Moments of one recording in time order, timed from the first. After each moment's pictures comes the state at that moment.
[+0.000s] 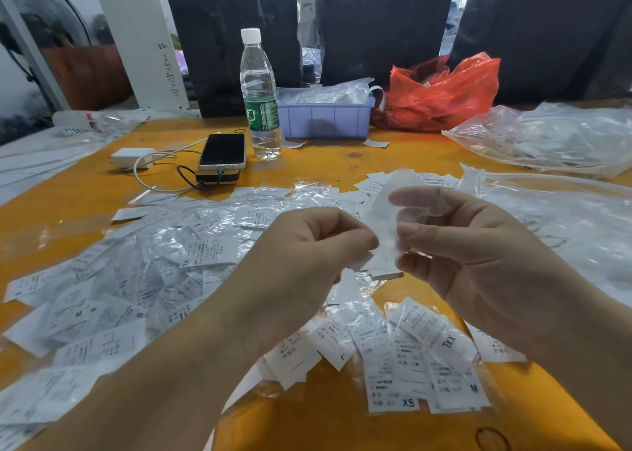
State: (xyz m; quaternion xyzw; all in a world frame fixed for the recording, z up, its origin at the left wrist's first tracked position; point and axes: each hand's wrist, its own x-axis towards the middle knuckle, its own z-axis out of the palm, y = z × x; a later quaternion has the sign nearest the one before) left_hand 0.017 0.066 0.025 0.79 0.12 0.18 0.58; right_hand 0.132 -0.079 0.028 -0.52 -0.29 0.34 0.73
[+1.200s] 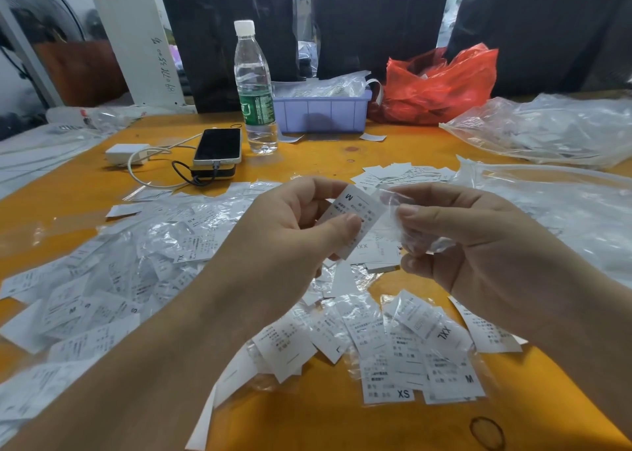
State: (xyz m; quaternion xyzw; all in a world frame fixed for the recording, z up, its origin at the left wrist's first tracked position) left_hand 0.014 0.068 0.032 0.78 0.12 0.21 0.57; right_hand 0.136 -0.079 0.030 -0.54 -0.28 0.35 0.71
